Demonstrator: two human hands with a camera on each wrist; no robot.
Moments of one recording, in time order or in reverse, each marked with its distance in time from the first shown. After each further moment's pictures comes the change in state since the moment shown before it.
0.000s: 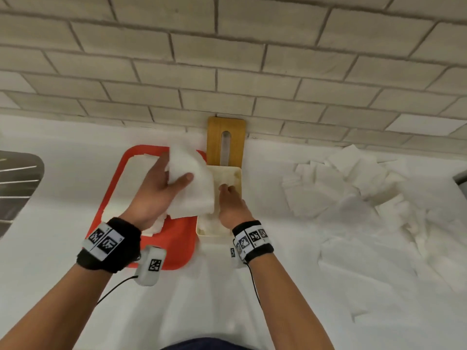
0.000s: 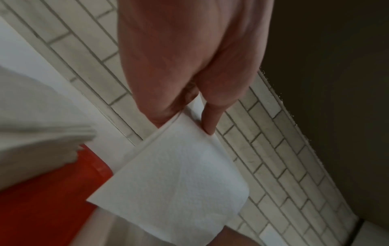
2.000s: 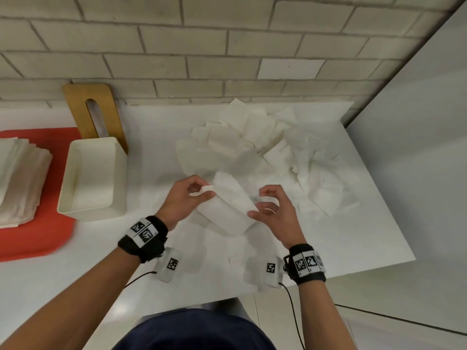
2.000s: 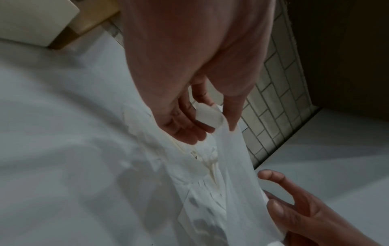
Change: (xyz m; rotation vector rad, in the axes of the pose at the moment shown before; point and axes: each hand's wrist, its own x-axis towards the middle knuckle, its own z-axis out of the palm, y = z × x) left_hand -0.040 -0.079 0.353 0.106 -0.288 -0.084; right_hand -0.242 0.383 -0.081 0.942 0.415 0.104
